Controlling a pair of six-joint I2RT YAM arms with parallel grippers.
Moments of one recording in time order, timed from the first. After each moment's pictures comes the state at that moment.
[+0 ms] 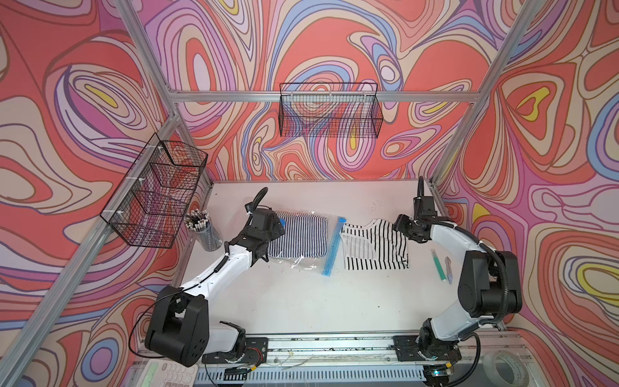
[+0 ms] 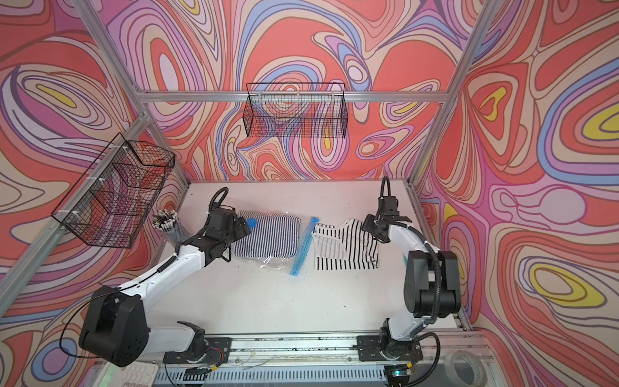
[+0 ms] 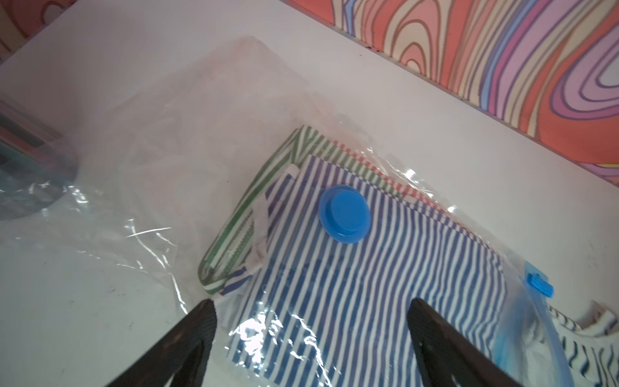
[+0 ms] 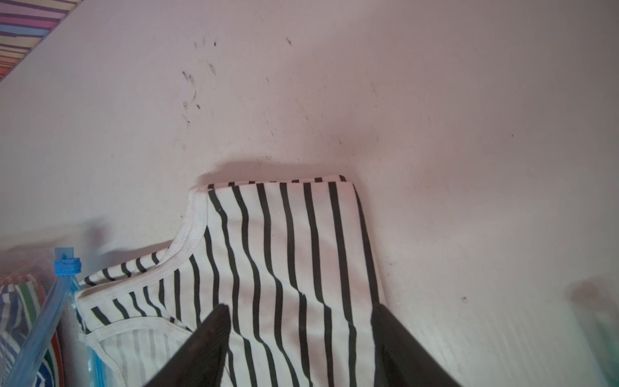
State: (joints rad) left arm -0.36 1.34 0.87 -0.26 -0.29 -0.67; right arm -0.05 1.64 1.07 -0.42 -0.07 0.41
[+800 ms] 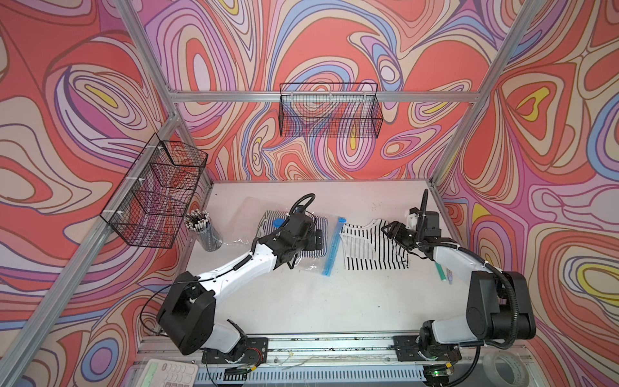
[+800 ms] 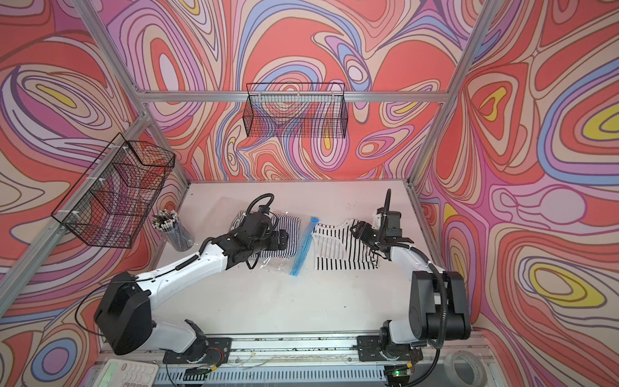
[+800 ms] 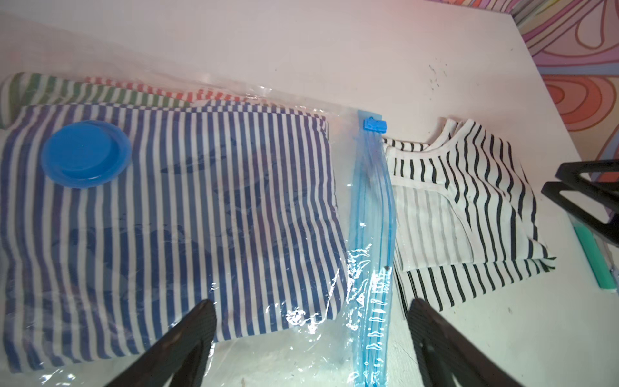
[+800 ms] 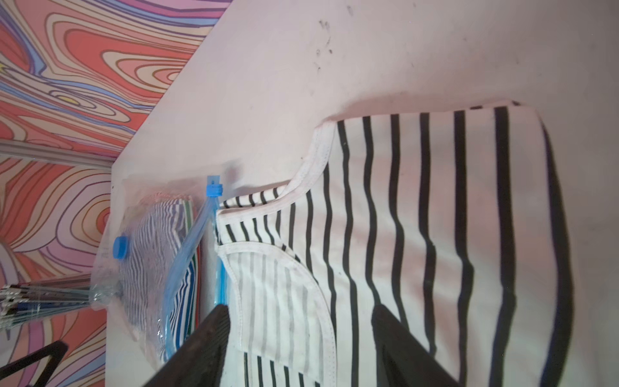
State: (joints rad) left arm -0.69 1.48 1.03 -0.33 -0.14 -0.54; right arm -0.05 1.43 0.76 -0.10 -0.46 0.52
